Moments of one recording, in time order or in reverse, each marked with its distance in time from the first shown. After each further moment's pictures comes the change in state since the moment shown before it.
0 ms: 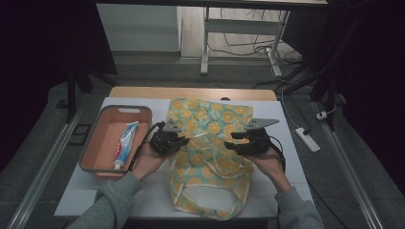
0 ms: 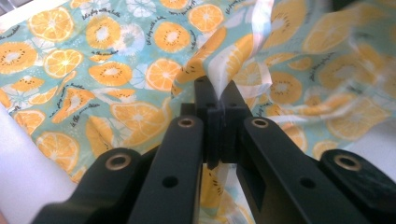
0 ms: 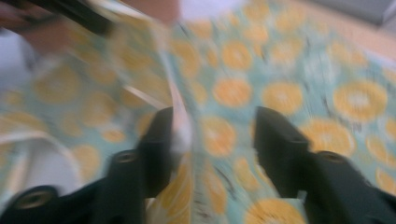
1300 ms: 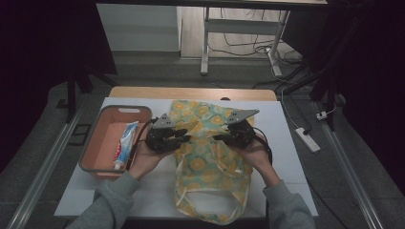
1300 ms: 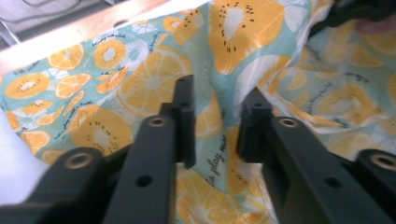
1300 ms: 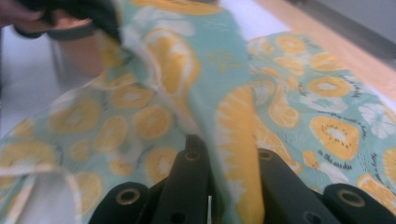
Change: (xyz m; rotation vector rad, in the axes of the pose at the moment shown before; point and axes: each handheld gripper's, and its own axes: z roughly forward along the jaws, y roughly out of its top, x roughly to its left) left arm 0.000 0.006 -0.024 -0.148 -0.029 -0.024; right arm 0.021 0.047 0.026 0.055 0.044 -0.109
